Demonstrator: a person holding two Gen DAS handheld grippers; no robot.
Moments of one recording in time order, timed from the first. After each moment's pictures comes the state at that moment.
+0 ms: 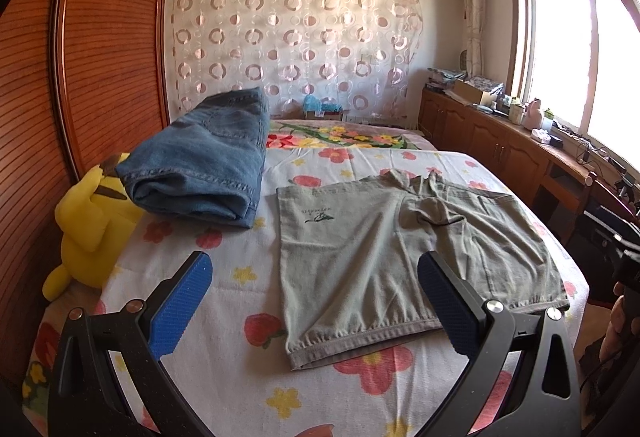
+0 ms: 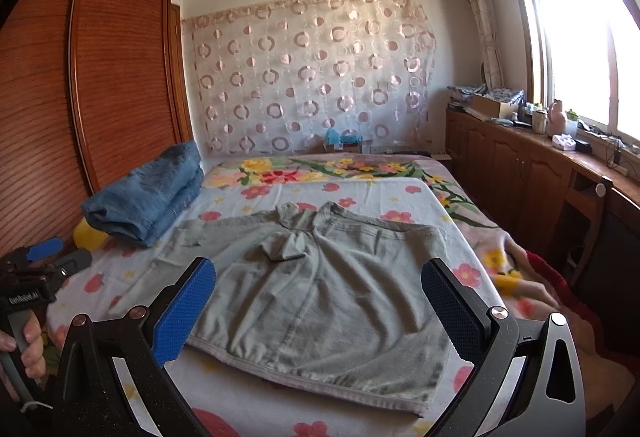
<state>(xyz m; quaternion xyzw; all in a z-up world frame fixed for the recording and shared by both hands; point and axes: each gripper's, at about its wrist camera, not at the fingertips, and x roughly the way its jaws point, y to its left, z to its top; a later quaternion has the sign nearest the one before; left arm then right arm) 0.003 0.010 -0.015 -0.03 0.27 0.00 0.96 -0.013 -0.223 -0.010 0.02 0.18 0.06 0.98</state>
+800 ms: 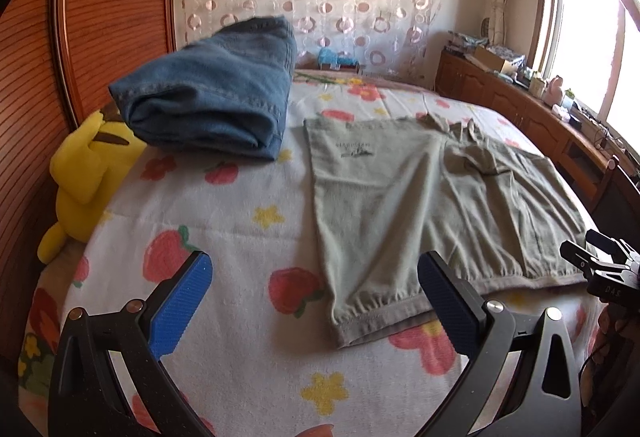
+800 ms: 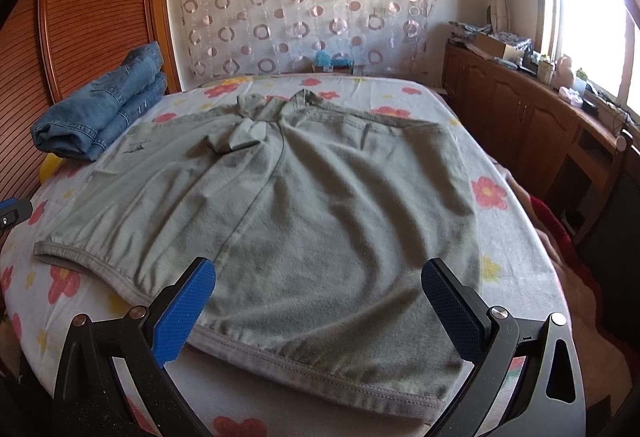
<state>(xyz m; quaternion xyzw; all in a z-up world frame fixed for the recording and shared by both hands) 0.027 0.038 -0.077 -0.05 0.35 0.02 0.94 0.028 -0.223 -0.046 0.00 0.31 0.04 0.95</state>
